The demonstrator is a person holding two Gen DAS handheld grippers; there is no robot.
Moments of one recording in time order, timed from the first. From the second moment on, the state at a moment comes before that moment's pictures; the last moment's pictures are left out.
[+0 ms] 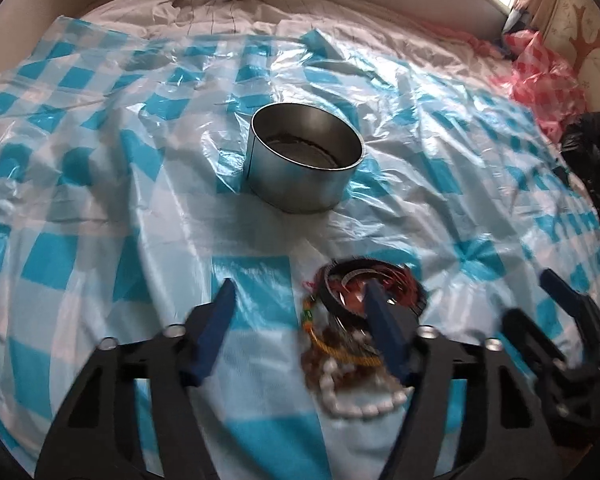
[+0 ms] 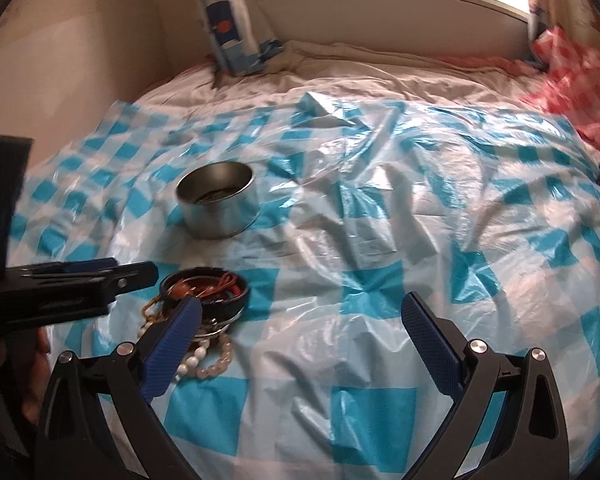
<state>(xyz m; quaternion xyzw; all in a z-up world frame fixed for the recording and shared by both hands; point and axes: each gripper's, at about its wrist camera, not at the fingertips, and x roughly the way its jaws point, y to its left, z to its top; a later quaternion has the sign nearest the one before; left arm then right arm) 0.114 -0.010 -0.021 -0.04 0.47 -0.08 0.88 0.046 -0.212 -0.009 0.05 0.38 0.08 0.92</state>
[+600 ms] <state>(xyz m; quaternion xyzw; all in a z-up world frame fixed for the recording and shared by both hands) 0.149 -0.022 -0.056 -0.07 0.53 -0.15 0.83 0.053 -0.208 -0.014 0.04 0.39 0.08 0.92</state>
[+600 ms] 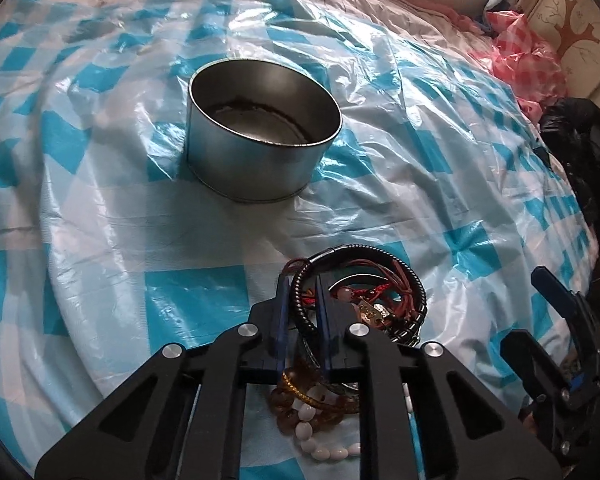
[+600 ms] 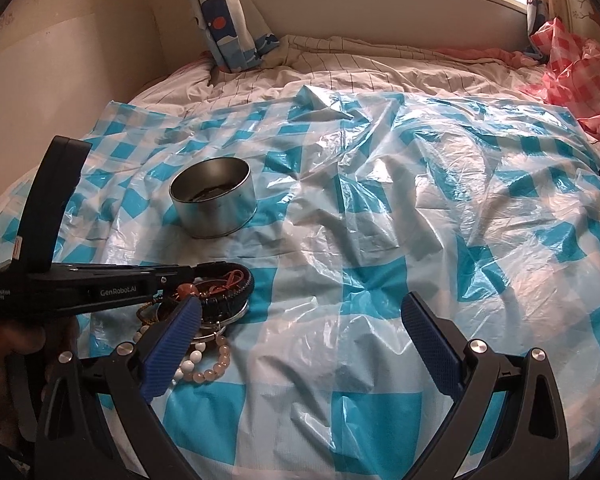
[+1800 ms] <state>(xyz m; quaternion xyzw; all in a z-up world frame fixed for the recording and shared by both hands) 0.147 0.069 -0.025 -0.14 0.46 -0.08 0.87 0.141 -0.160 -0.067 0.08 0.50 0.20 0.83</state>
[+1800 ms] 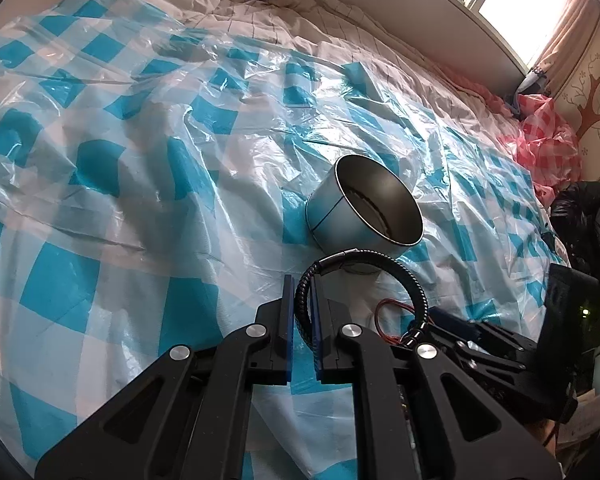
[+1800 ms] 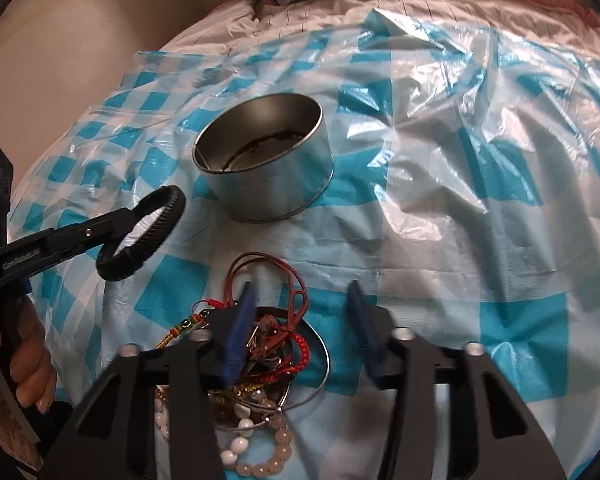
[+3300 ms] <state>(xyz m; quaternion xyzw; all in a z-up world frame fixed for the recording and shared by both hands) 0.170 0.043 0.006 -0.11 0.41 -0.07 0.90 0.158 -0.160 -0.056 0.00 0.47 0.18 0.87</state>
